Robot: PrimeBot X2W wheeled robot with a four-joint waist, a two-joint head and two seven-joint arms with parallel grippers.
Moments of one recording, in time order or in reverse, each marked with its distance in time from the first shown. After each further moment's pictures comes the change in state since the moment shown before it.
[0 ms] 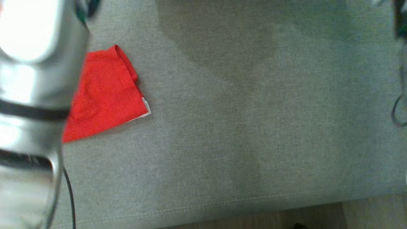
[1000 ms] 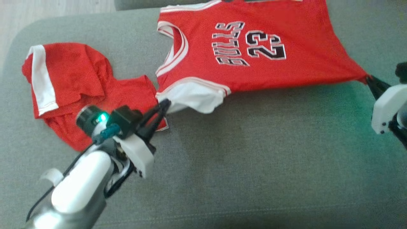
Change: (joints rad) left arm 0.775 0.202 -0.240 -0.238 -0.068 -0.094 0.105; right arm 0.421 -0.334 0.622 -0.032 0.578 0.001 0.314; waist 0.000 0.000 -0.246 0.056
